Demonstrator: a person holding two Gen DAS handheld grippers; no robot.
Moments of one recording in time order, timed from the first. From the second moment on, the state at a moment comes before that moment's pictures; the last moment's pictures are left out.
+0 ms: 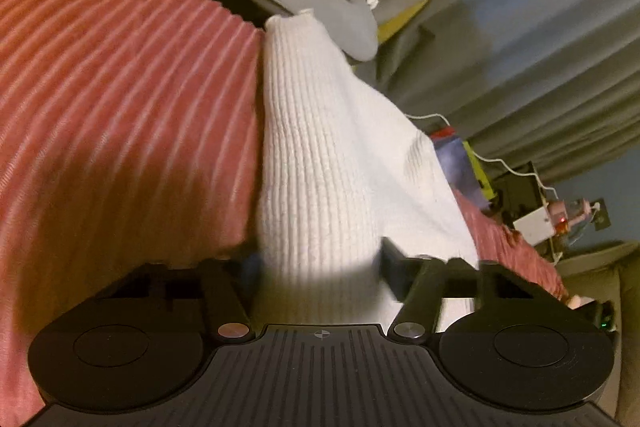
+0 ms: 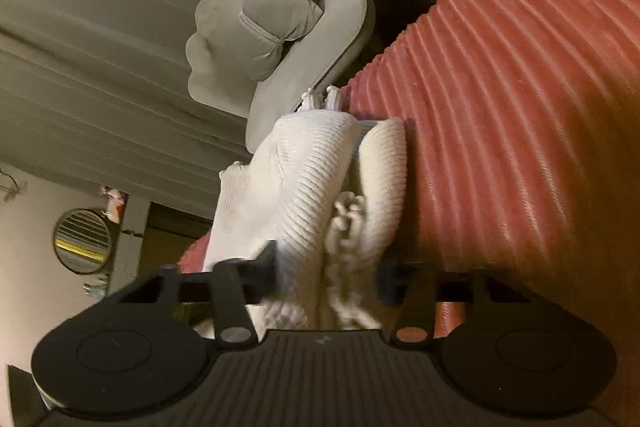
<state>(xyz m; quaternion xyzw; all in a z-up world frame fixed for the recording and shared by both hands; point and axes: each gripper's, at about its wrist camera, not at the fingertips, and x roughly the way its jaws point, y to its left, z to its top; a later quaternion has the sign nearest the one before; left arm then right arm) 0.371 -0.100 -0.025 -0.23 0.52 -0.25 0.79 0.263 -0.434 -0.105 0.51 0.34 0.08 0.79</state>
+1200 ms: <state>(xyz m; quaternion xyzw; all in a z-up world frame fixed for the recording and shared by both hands) 0.137 0.048 0.026 -0.09 0.50 -0.05 0.86 0.123 -0.213 0.026 0.13 0.35 0.10 0.92</state>
